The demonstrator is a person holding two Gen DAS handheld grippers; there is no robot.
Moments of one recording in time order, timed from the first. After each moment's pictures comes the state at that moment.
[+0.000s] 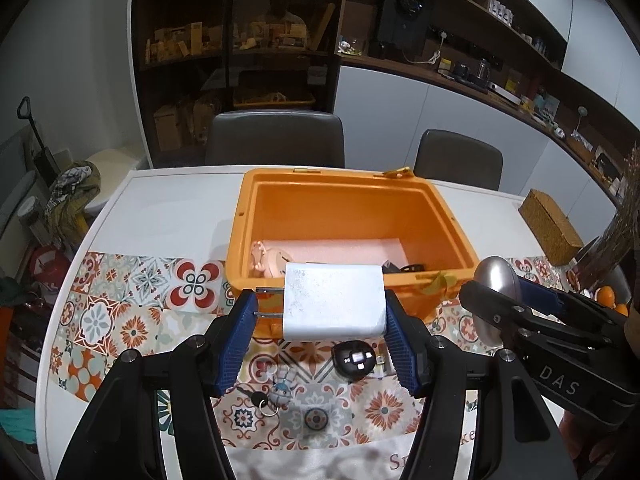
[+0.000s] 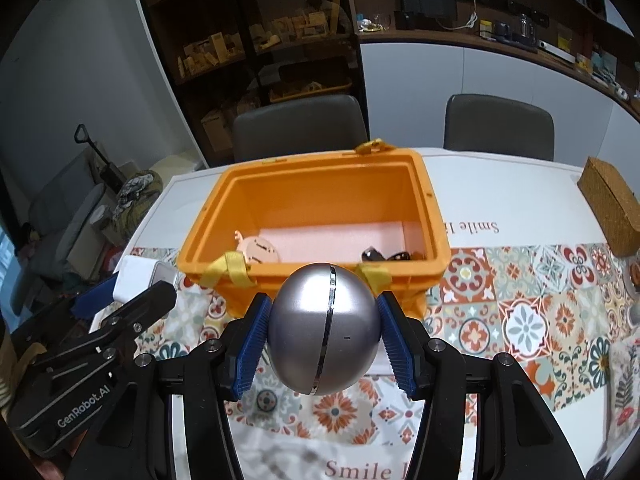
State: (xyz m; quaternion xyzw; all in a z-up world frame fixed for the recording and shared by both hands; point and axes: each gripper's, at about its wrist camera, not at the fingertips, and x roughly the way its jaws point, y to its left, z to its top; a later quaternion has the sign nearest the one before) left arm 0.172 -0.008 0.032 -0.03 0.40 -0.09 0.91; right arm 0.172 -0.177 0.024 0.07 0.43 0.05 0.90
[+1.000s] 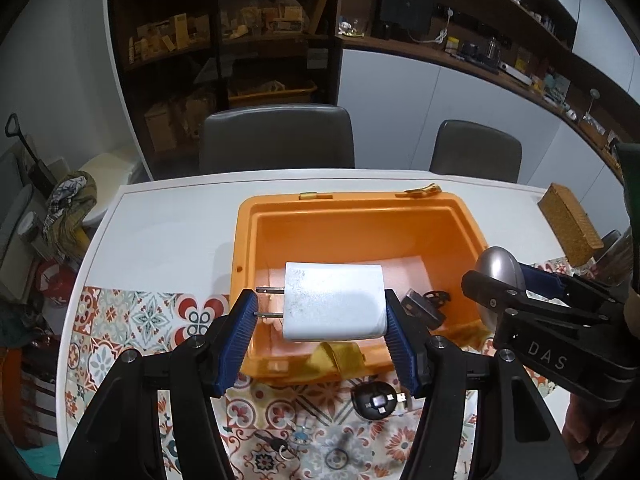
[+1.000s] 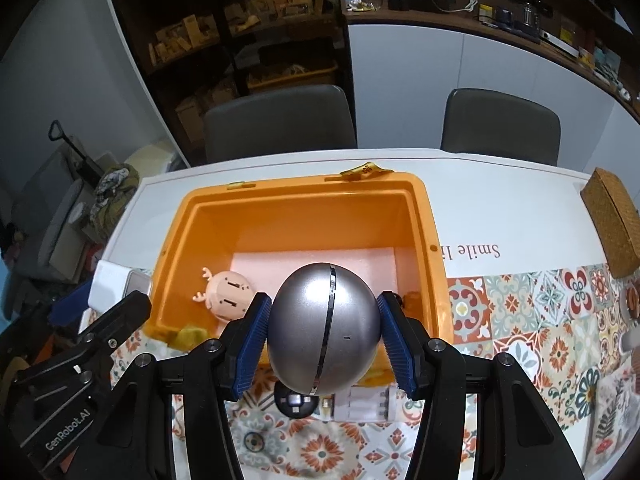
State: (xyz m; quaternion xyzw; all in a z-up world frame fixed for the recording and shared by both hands) left arm 0.261 -0.017 0.034 0.01 0.44 -0.08 0.89; right arm 0.271 -0.183 0.020 0.06 0.49 0.02 0.87
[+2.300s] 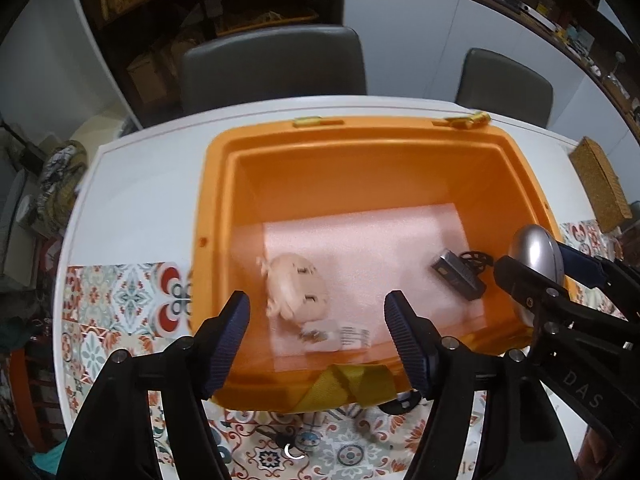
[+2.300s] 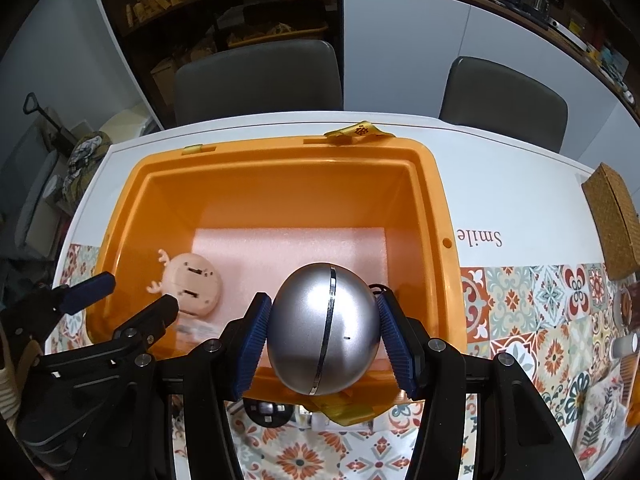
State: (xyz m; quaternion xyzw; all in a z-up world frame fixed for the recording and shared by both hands) left arm 0.313 -0.029 -0.032 0.04 0.54 -0.07 0.84; right arm 0.308 -0.179 -0.022 0.03 0.54 0.00 0.84
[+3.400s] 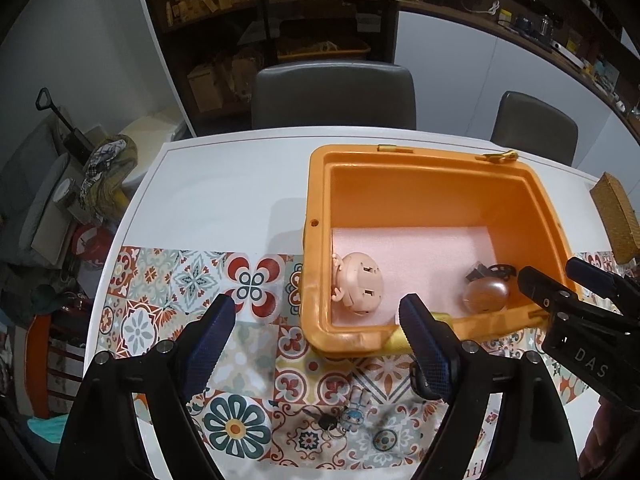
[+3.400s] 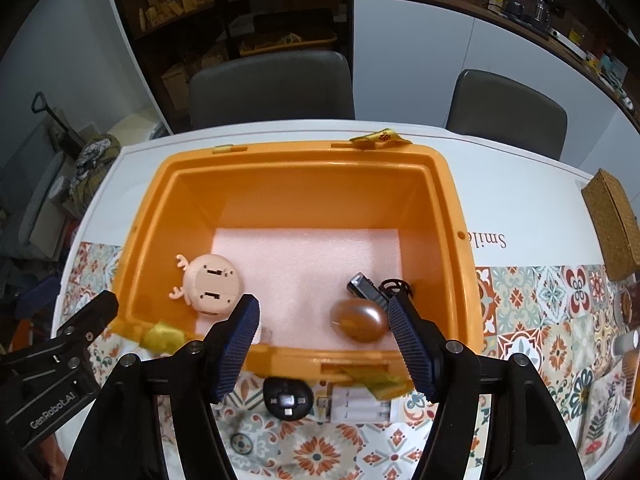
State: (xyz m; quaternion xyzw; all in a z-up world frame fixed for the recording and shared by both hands) left arm 0.264 0.022 0.004 0.02 0.49 0.00 0.87; right arm 0.284 -0.162 -0.006 0.03 0.51 0.01 0.86
